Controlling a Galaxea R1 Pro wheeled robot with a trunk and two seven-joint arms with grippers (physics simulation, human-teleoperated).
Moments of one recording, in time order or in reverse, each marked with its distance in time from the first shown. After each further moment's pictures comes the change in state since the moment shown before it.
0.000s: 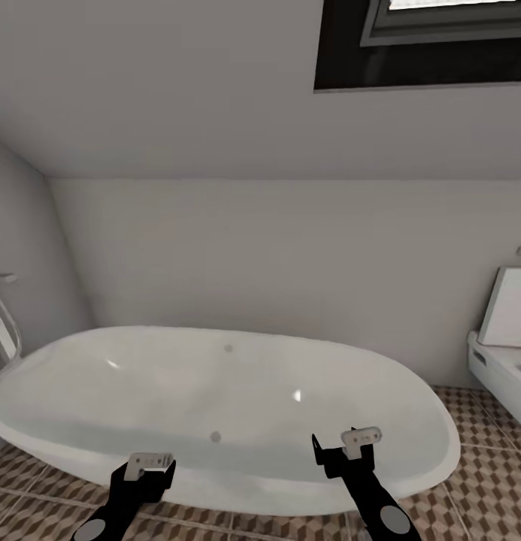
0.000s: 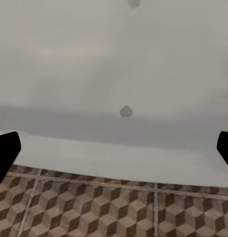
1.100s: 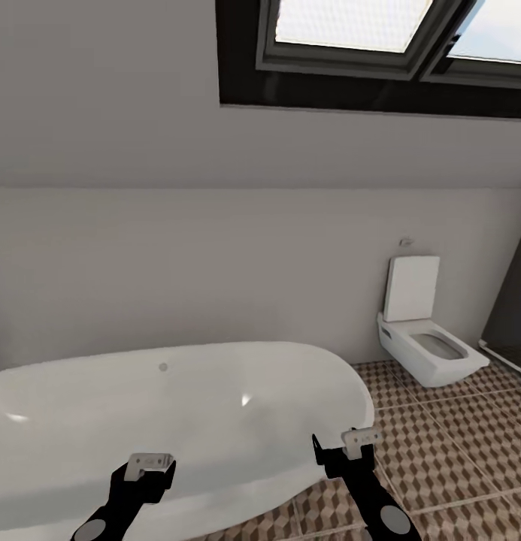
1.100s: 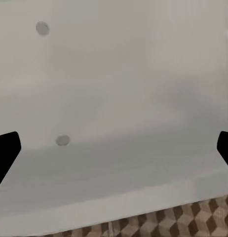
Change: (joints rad) left arm 0.000 0.000 0.000 0.001 -0.001 0.000 -0.001; right arm 0.000 -0.001 -0.001 0.000 0.000 0.000 -0.001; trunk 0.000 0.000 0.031
